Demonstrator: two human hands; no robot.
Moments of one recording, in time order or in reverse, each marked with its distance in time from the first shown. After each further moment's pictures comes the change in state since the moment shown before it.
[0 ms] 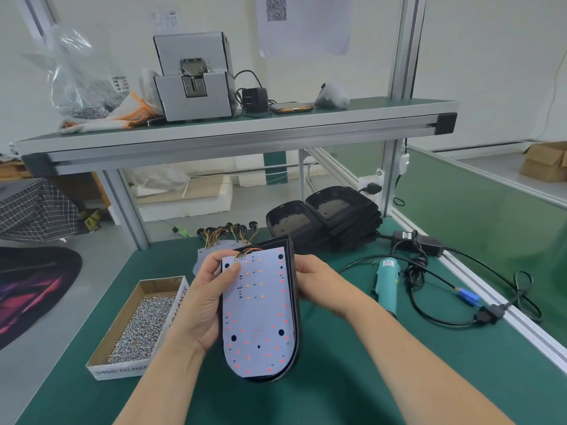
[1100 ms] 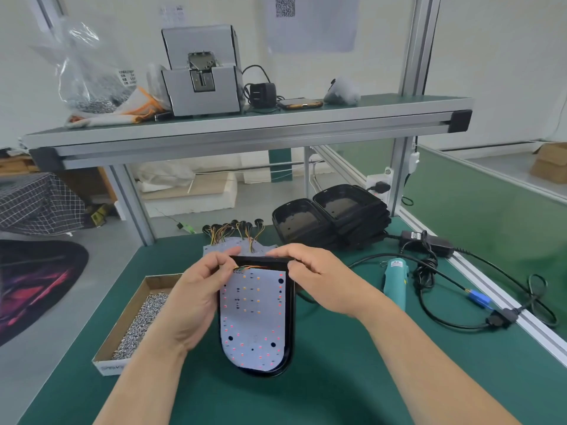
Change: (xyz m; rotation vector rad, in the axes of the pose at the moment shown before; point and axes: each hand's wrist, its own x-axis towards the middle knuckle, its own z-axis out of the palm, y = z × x) left_hand -0.005 0.021 -0.011 0.284 -0.024 0.061; right_hand -0.015 -0.028 -0.003 -0.304 0.043 -0.143
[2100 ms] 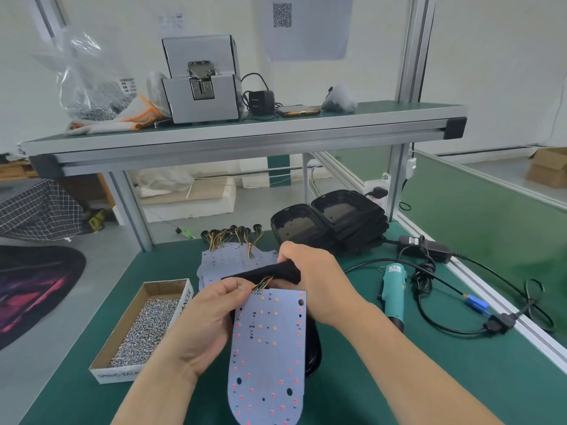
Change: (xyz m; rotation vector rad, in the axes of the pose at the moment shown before) left_hand -0.017 -0.001 0.017 -0.097 -0.085 -0.201; right_hand 0.010 0.009 0.012 -0.348 0.243 -0.146
